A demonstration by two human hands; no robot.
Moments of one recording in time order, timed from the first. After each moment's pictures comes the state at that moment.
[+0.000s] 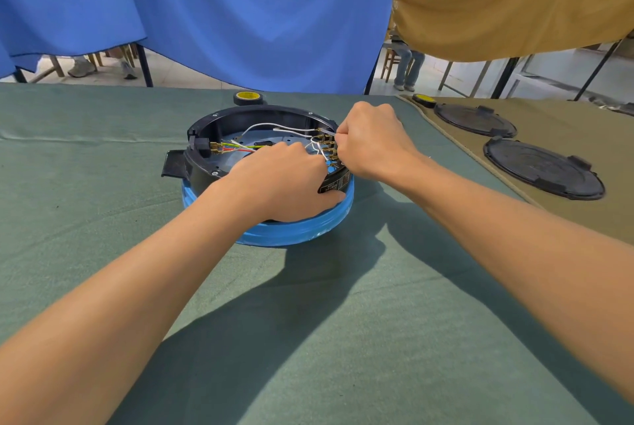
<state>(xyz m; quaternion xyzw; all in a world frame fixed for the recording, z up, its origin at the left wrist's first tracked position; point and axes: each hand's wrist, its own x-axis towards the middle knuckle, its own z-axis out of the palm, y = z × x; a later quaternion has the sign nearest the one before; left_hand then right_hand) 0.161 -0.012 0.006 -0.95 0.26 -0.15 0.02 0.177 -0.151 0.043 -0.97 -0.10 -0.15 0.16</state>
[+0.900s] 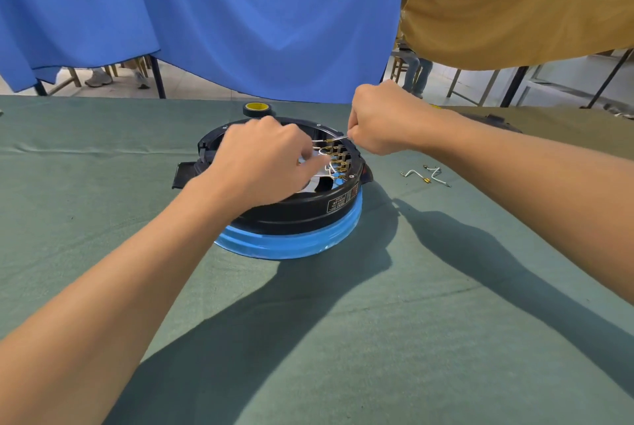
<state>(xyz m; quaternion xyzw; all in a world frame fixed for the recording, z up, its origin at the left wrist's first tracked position) 0.169 0.012 0.028 -0.94 0.19 -0.26 -0.09 0.199 -0.156 0.087 -0.98 -0.16 -0.08 0.01</state>
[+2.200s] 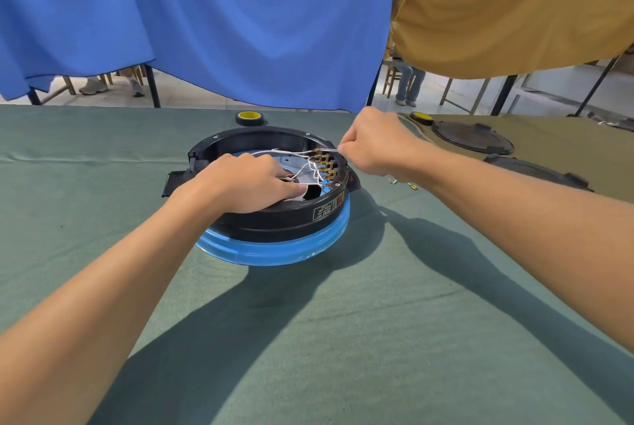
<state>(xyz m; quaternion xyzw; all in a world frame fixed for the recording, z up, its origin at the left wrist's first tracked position) 0.176 0.017 0.023 -0.99 0.11 -0.02 -0.05 0.197 -0.169 0.068 -0.98 -0.09 -0.05 0.19</state>
